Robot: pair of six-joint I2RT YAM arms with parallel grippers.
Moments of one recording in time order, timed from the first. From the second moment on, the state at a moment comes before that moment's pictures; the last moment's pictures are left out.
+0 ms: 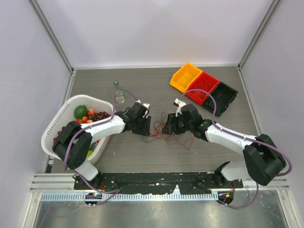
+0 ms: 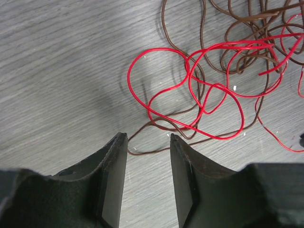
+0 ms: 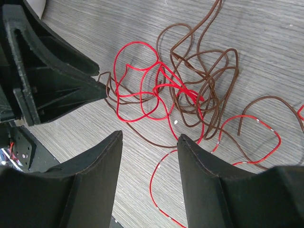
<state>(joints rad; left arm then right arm) -0.70 1.60 0.93 -0.36 0.07 -0.45 0.62 1.34 0.68 -0.05 -0.25 0.50</state>
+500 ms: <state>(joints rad) -0.73 1.49 0.86 -0.38 -0.04 -0.50 0.62 1.31 0.65 -0.02 -0.26 0.47</state>
